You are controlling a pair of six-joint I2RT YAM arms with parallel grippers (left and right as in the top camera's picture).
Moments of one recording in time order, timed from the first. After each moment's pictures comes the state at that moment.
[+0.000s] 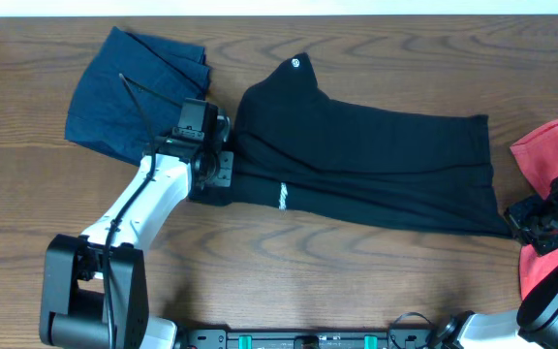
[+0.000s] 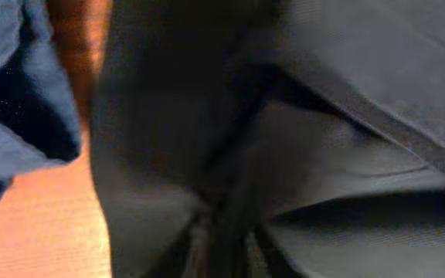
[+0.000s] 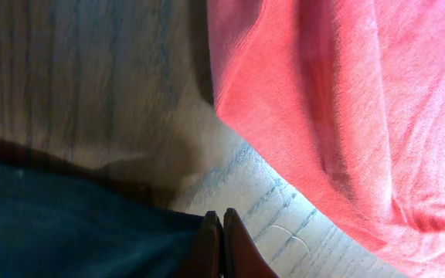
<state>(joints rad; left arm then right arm) -0.21 1.64 1.01 -0.62 0.04 -0.07 -0.62 1.64 0.94 -0.83 0.09 0.55</state>
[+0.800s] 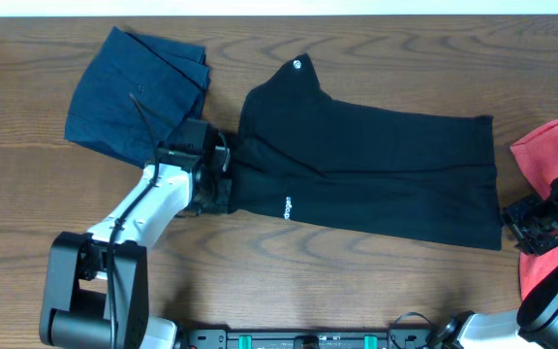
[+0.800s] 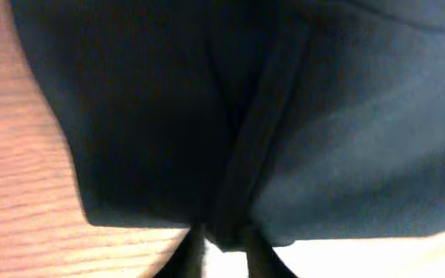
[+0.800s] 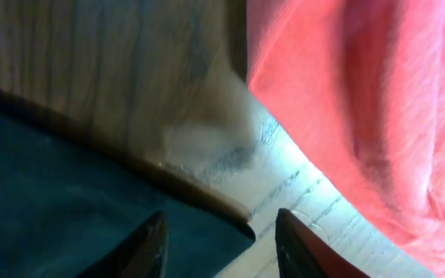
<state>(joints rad) -0.21 1.64 0.91 -0.73 0.09 -0.07 -0.63 1.64 0.94 -0.85 0.01 0.51</state>
